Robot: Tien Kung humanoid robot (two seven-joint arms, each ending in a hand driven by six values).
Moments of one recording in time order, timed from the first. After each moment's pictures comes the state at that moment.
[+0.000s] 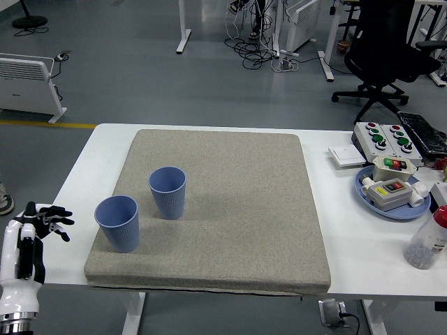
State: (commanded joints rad) left arm 0.13 0.25 -1.25 -1.51 1.04 0.35 -0.65; right arm 0.20 -0.20 0.17 0.22 -0.42 -0.13 -0.18
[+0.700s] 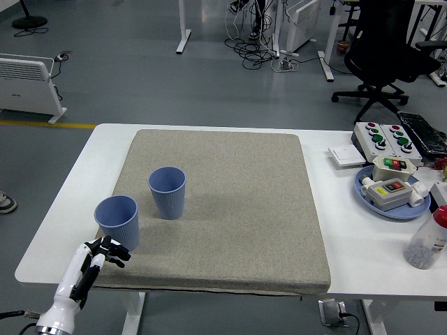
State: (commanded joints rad) left arm 0.09 0.23 -1.18 -1.37 1.23 0.20 -0.49; right arm 0.20 -0.20 0.17 0.22 -0.42 -0.13 -0.18
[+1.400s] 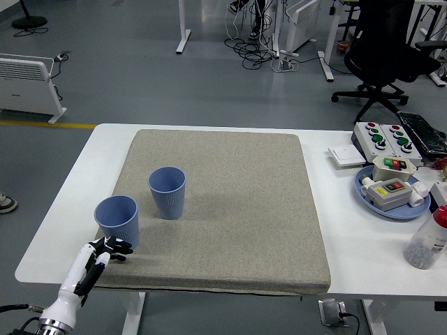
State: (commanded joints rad) left arm 0.03 0.23 -1.18 -1.27 1.26 0.19 -0.45; right arm 0.19 -0.20 0.18 0.22 -0.43 -0.13 -0.18
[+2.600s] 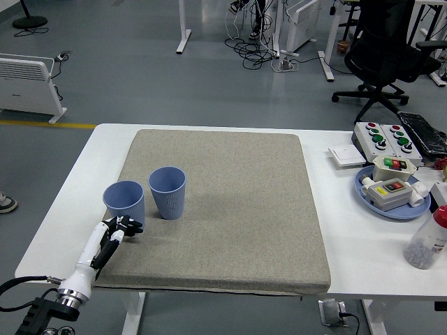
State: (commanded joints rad) left arm -0.19 0.18 -1.14 -1.04 1.25 0.18 -0.46; right arm 0.19 -0.20 0.18 0.22 -0.44 -0.12 -0.18
